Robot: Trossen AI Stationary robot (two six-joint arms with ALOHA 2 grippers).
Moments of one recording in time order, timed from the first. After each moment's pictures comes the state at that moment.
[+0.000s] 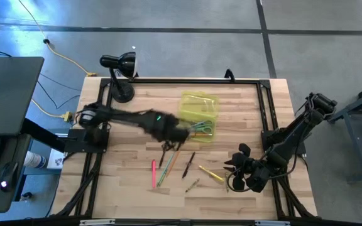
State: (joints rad) left arm -0.17 1.89 1.83 -1.57 -0.40 -0.81; right arm 0.82 1.31 0.84 -0.56 0.65 1.02
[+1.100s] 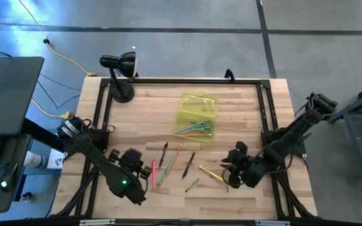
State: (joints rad) left arm -0.75 1.80 1.41 -1.57 -0.59 -1.94; right arm 0.74 1.31 0.84 -0.51 0.60 0.99
